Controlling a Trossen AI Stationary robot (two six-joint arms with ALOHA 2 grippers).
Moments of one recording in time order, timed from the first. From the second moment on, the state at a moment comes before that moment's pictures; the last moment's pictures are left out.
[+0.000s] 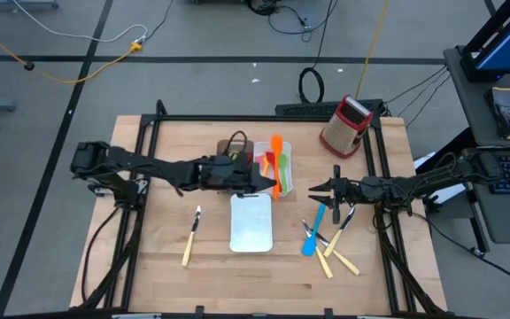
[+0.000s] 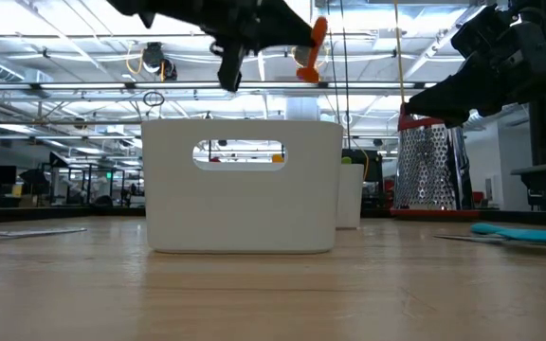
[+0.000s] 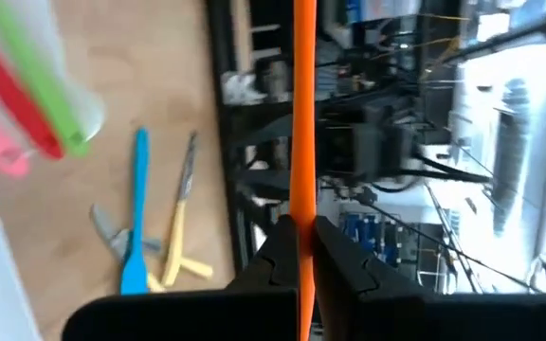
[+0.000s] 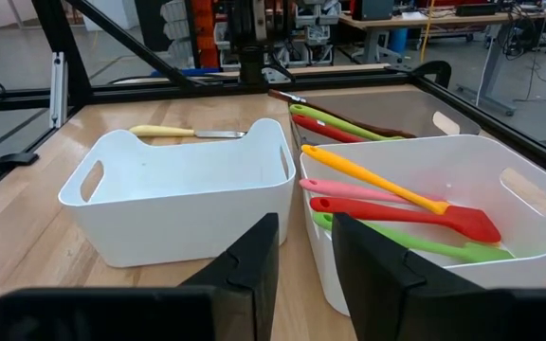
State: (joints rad) left arm -0.02 1.57 1.02 0.33 -0.07 -1.50; right arm 0.17 0.75 0.14 0.42 0.23 0.11
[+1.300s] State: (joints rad) left arm 0.17 1.81 1.22 -0.08 0.16 -1.82; right arm 0.16 0.75 0.14 0.40 0.23 -0.06
